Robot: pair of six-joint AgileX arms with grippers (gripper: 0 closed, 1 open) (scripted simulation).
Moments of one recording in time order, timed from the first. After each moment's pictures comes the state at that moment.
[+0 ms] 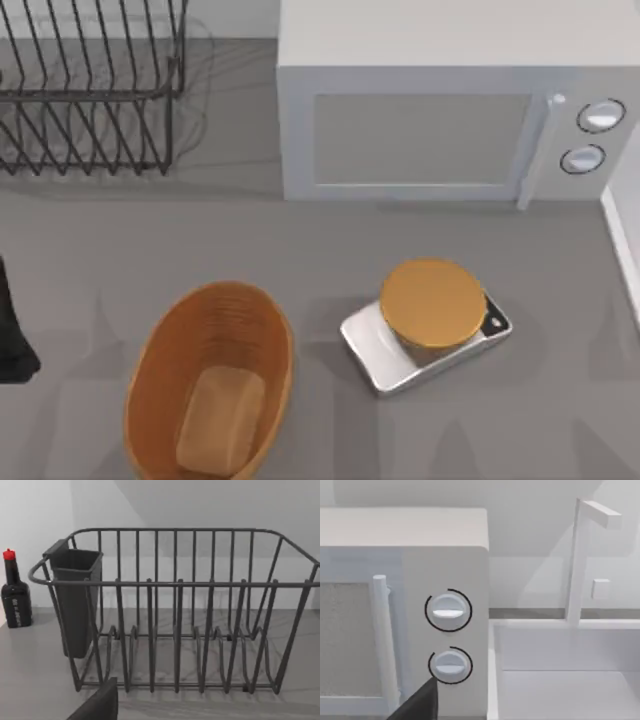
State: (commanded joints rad) left arm 0.00 0.00 0.00 0.00 0.00 0.00; right arm 0.00 0.00 0.00 0.00 0.00 0.00
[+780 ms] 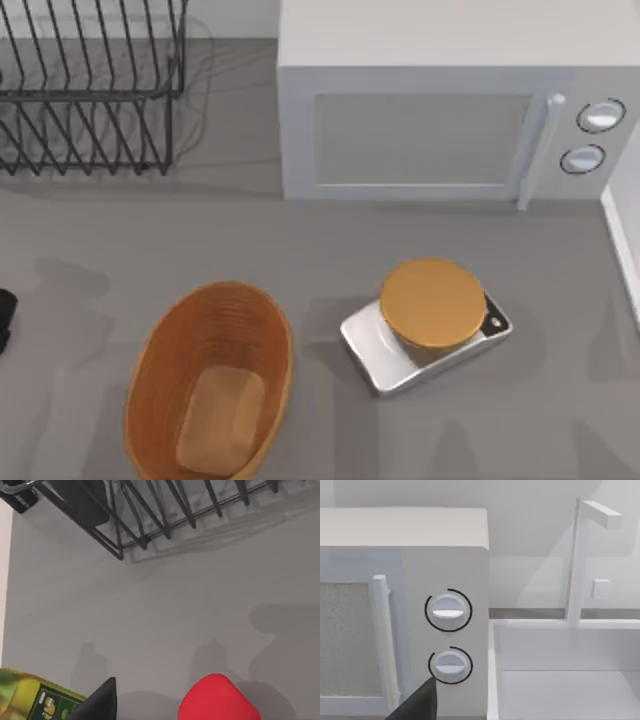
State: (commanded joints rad) left arm 0.08 0.68 0.48 -0.39 0.00 0.49; right arm 0.00 0.00 0.00 0.00 0.00 0.00
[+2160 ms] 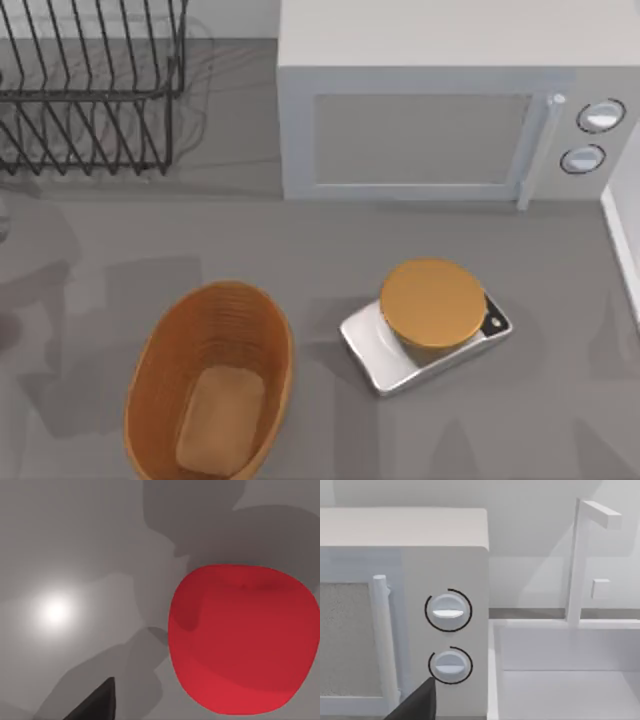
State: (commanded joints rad) left arm 0.20 1.82 1.23 -0.99 0.00 1.27; right arm 0.00 0.00 0.00 0.00 0.00 0.00
